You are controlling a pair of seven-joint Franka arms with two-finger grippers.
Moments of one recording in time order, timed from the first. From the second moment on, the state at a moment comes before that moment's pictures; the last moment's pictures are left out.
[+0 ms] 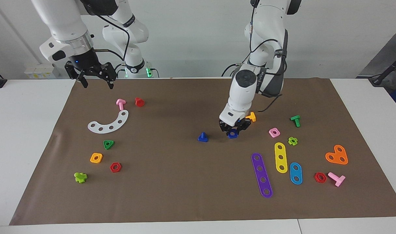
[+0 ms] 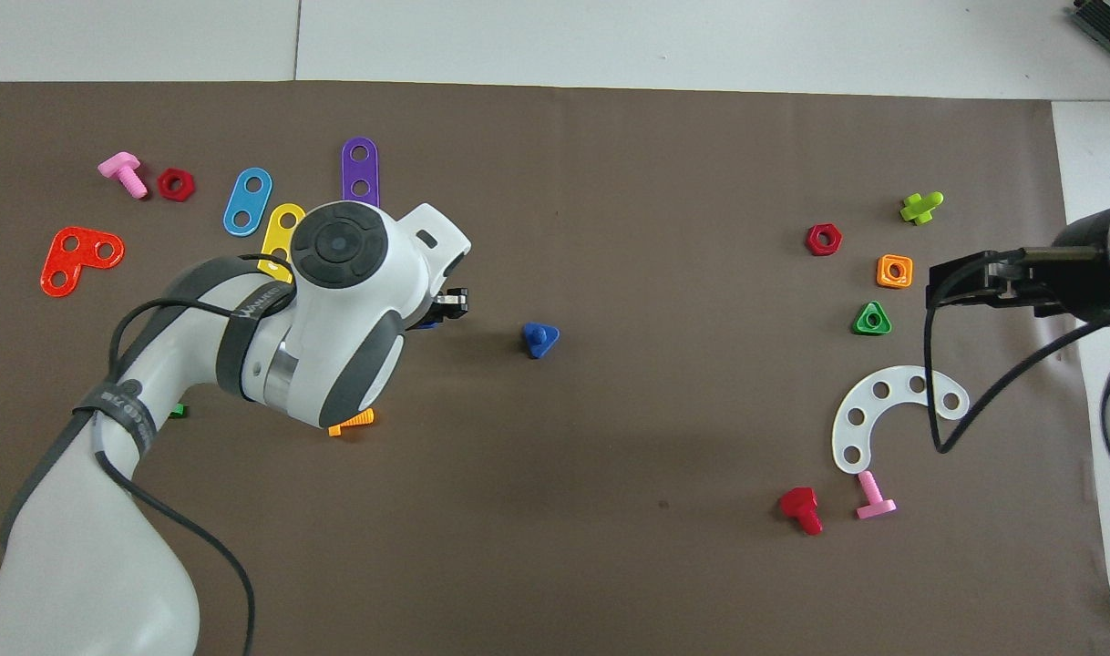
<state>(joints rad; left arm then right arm) -0.46 0.29 0.02 -1.87 0.02 2.18 -0.44 0.08 -0.02 0.02 -1.58 -0.01 1.60 0.18</state>
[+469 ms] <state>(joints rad) -0.25 0.24 0.02 -2.03 0.02 2.33 -0.25 0.31 0.14 0.03 -1.53 0.01 1.68 0.48</state>
